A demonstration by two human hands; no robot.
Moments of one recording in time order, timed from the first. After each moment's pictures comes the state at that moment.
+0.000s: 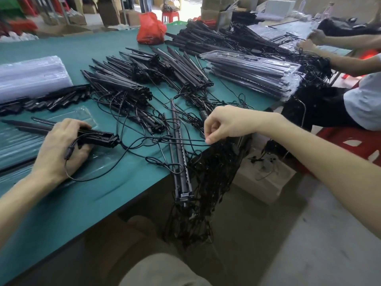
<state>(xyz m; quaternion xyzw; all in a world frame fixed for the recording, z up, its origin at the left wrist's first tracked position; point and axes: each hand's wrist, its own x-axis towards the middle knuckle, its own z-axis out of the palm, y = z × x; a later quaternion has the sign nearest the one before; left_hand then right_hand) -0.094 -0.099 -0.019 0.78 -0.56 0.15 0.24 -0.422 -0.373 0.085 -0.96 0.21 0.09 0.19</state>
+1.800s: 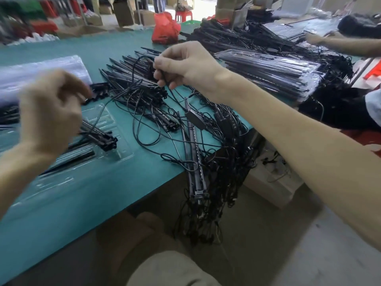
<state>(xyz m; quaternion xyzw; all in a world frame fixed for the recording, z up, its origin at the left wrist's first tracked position) -0.177 -0.091 0.095 0.74 -0.47 0.18 0.45 -0.333 -0.314 0.145 -0.80 0.11 -0.22 0.55</state>
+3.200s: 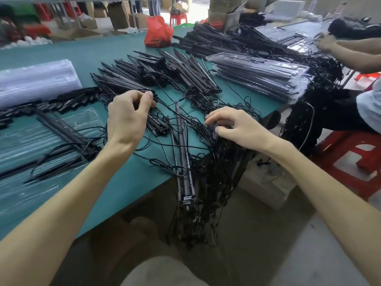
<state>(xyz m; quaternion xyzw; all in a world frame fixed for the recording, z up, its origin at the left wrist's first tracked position) -0.232 -0.204 0.058 0.75 -0.40 0.05 0.53 -0.448 -0.364 0.056 -0.91 0.20 -0.18 0.33</state>
